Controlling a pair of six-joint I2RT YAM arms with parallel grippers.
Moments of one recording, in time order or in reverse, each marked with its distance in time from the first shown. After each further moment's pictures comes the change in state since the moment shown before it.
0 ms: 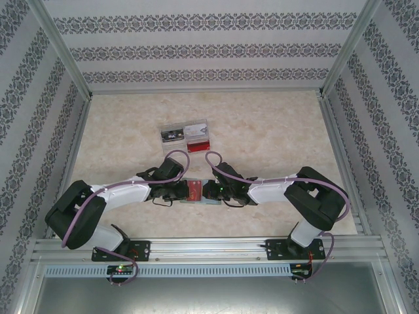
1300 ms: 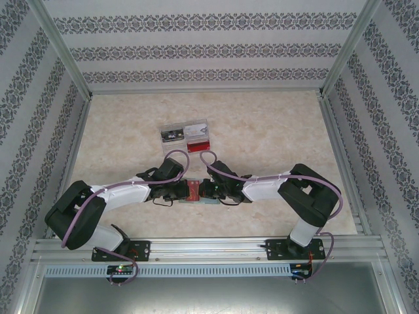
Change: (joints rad) left arm -0.005 -0.007 -0.008 0.017 -0.011 -0.018; right arm 0.021 0.061 0.070 -0.017 0.002 0.008
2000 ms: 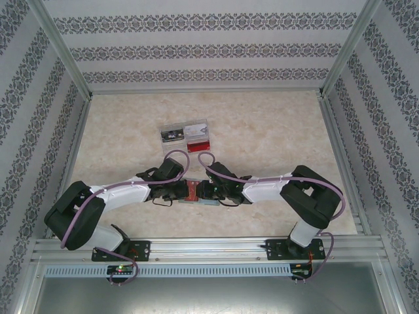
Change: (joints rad) left arm 0.000 -0.006 0.002 -0.015 -0.018 0.015; right arm 0.018 -0.019 0.001 -0.017 0.021 -0.034
